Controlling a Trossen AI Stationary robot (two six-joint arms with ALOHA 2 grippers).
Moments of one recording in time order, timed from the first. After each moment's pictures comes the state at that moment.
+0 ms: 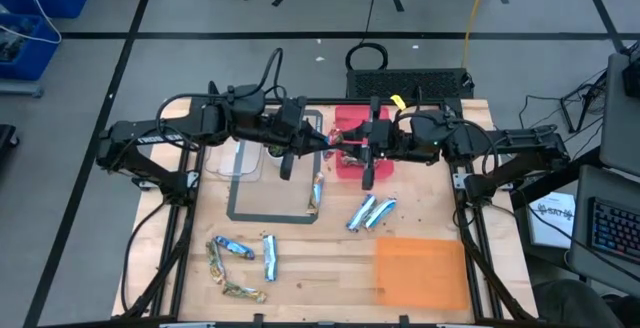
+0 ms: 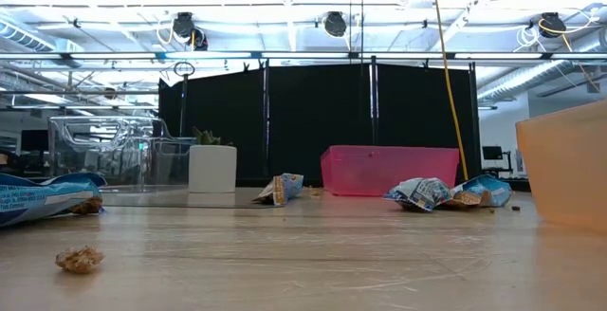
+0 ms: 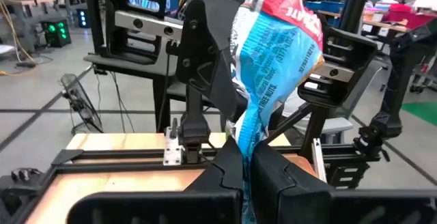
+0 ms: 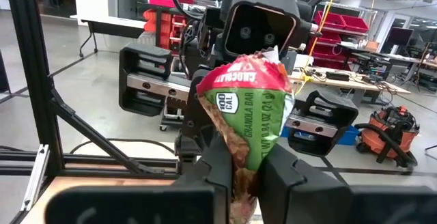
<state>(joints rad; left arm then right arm) 0.10 1.43 1.49 -0.16 0.28 -0.06 0.09 1.35 1.45 -0.12 0.23 -0.13</state>
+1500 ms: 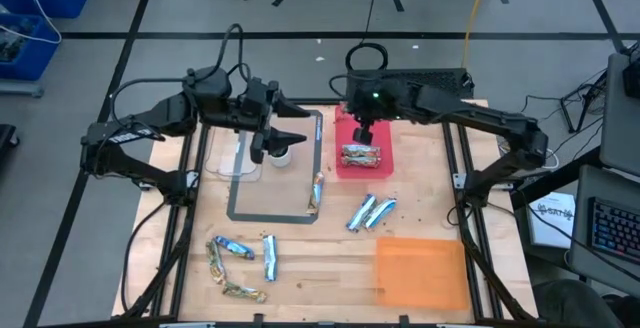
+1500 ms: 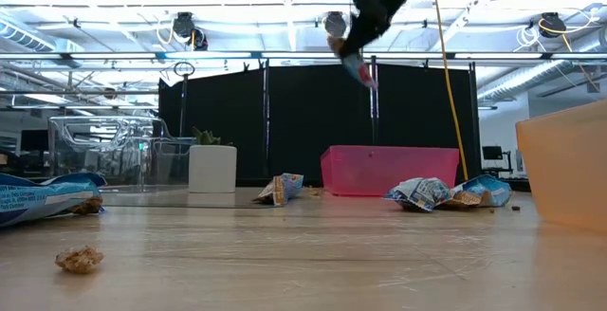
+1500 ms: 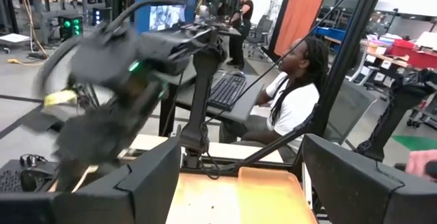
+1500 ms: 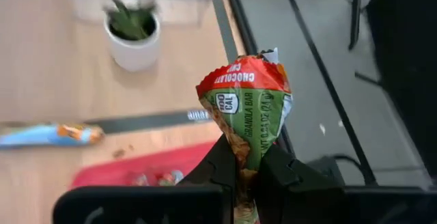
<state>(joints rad) 0.18 1.28 1.49 -0.27 0.31 -0.17 -0.37 1.52 1.45 -0.67 0.13 -0.28</state>
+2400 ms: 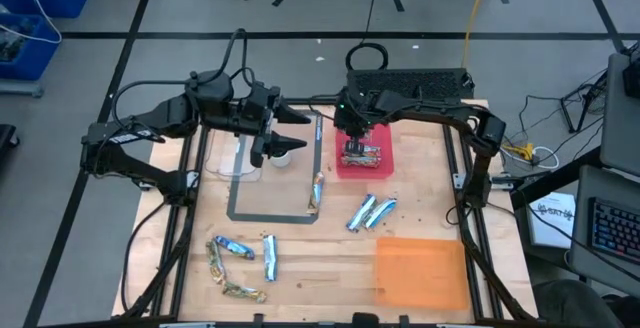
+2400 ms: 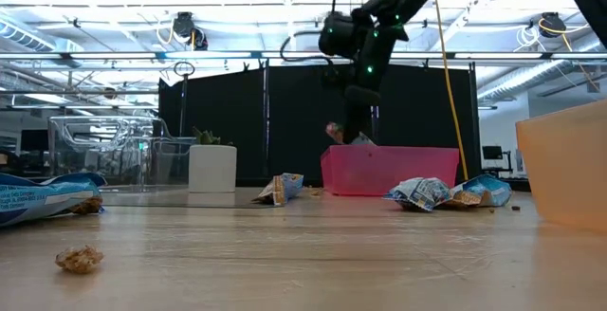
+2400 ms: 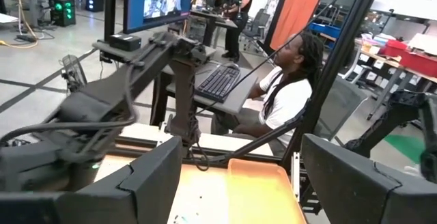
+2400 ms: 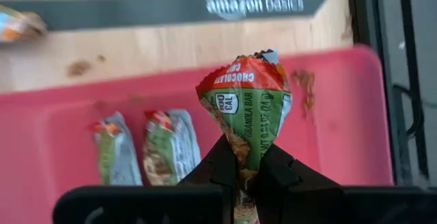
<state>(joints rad) 0.16 1.28 1.49 -0.30 0.31 -0.21 -0.45 1.86 1.44 -0.74 0.08 -0.34</state>
